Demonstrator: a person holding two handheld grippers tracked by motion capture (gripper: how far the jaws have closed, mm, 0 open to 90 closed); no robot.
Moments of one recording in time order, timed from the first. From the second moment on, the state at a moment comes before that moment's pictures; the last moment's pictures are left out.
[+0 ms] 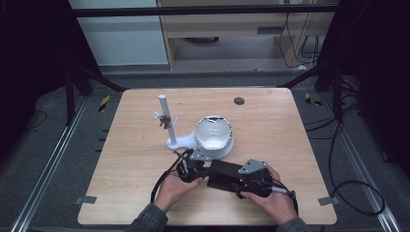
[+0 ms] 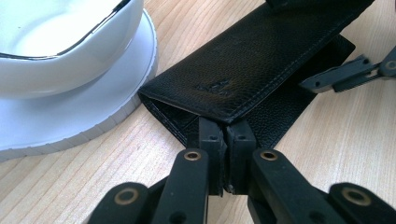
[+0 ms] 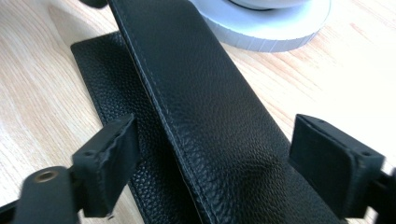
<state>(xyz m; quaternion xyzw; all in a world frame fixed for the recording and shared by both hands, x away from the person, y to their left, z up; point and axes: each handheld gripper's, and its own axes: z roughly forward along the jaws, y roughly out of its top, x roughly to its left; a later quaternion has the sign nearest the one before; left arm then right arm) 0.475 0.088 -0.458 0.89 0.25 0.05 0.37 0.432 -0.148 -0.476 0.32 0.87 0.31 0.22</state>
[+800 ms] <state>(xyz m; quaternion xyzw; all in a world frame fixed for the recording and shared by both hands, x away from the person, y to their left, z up) 0.472 0.087 -0.456 0.89 0.25 0.05 0.38 0.430 -0.145 -0.479 0.31 0.87 0.29 0.25</state>
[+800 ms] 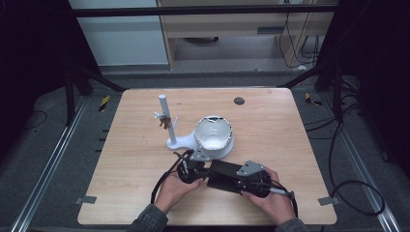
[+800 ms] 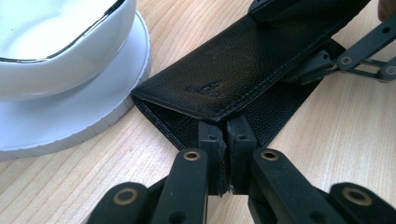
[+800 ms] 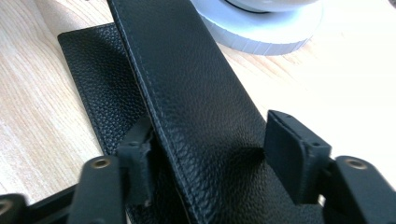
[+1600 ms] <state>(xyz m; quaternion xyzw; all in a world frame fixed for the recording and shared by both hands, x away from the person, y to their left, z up) 0.467 0.099 -0.456 0.88 0.27 0.09 0.37 0.428 -0.154 -0.465 0.24 0.87 0.28 0.32</state>
